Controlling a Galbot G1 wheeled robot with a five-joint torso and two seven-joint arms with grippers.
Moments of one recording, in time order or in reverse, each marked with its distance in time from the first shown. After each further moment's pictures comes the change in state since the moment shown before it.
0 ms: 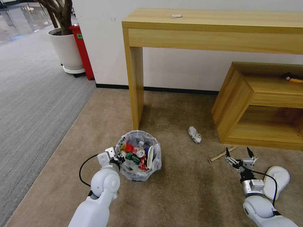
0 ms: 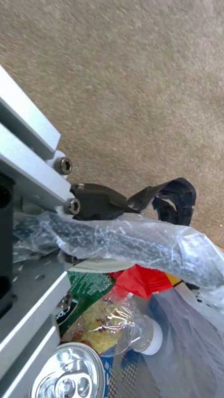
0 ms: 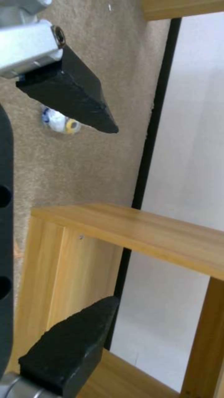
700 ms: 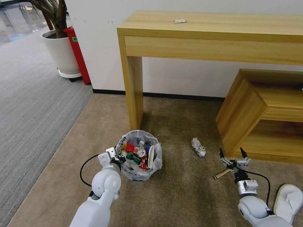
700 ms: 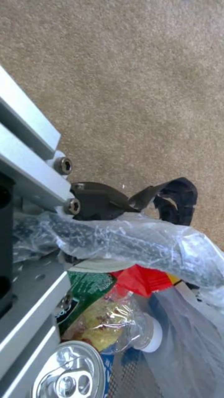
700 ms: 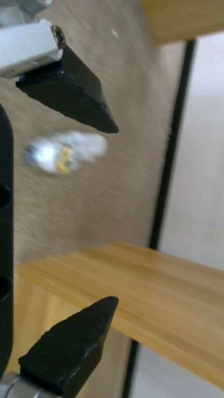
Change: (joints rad) left arm 0.001 -0.008 0.003 -0.004 0.003 -0.002 0.001; right arm -0.008 -0.035 -0.111 0.066 0.096 -0.085 -0.012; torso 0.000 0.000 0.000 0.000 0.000
